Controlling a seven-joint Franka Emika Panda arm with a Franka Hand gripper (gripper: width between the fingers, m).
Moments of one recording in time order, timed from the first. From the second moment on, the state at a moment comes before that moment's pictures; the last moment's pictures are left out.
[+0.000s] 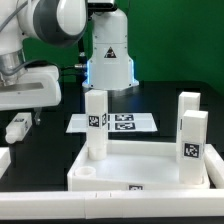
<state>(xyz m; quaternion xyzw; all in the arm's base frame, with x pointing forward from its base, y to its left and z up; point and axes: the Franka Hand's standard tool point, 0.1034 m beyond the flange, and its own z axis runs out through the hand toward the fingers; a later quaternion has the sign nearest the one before) 0.385 -0.222 0.015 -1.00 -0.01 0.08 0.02</state>
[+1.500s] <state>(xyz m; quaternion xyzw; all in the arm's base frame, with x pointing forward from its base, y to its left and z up) 0.404 -0.150 0.038 -0.87 -0.49 0.05 0.01</state>
